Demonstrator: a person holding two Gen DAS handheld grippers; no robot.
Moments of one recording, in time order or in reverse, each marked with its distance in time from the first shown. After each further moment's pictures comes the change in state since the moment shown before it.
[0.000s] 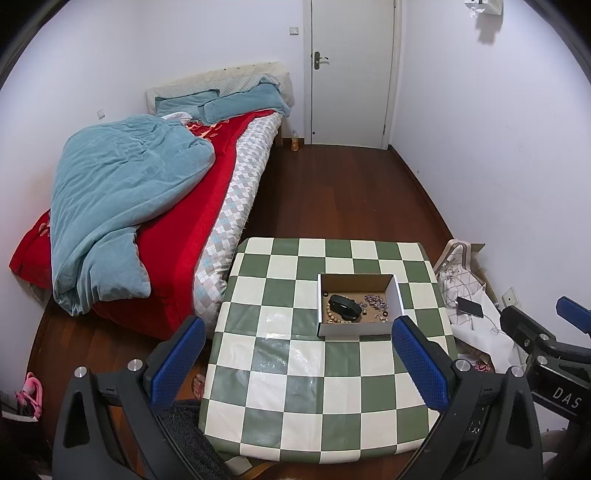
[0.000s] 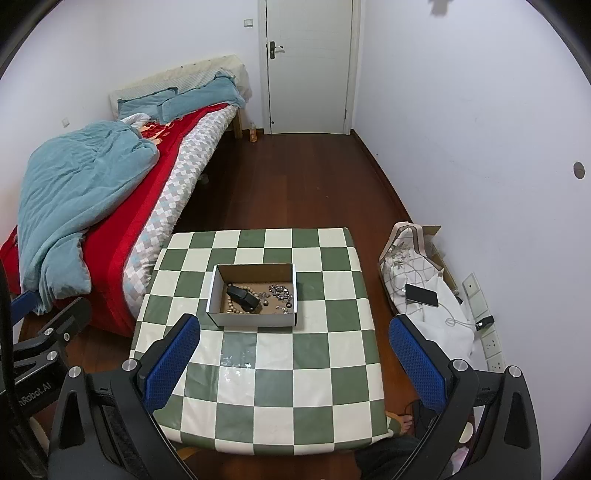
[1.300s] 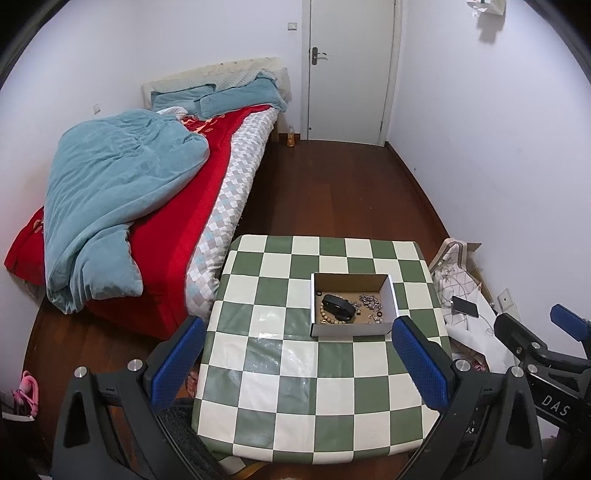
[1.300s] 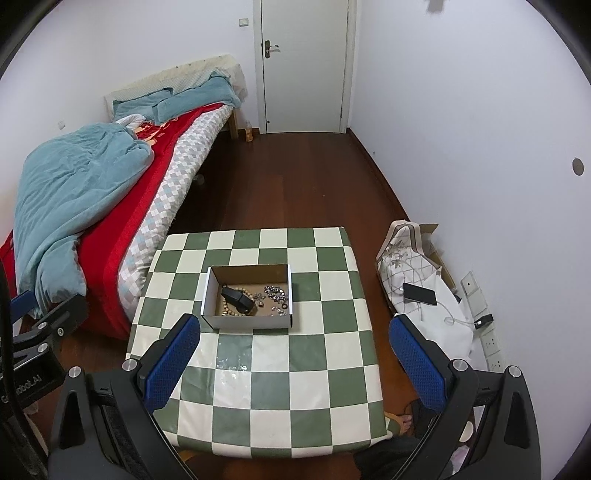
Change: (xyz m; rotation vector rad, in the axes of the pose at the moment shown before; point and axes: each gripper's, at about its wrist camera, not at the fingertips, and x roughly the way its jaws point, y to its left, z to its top) left arm 0.007 -0.010 0.008 -0.011 0.016 -0.023; right arm 0.004 0.004 0.004 0.005 0.002 -0.015
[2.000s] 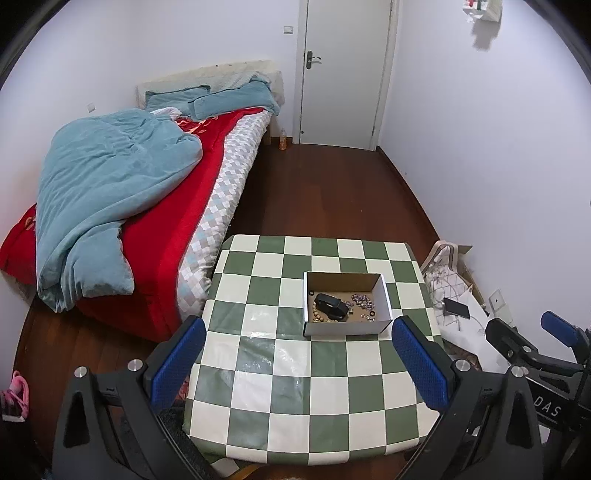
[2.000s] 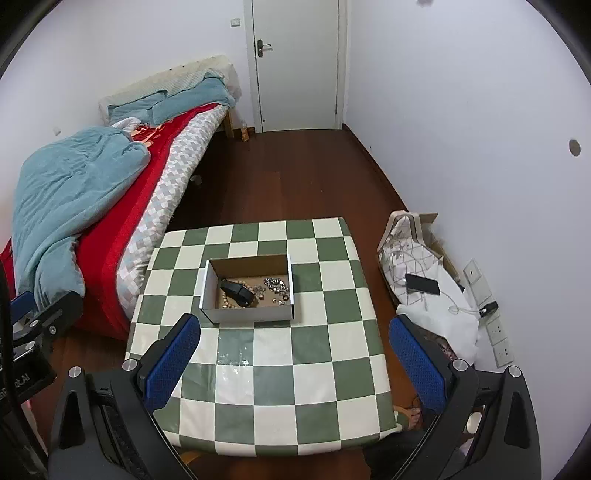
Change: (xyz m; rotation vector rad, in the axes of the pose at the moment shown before) left arm 0.000 0.003 -0.009 -0.011 -0.017 -0.037; right arm 0.004 -0.004 -0.019 0.026 -0.007 0.001
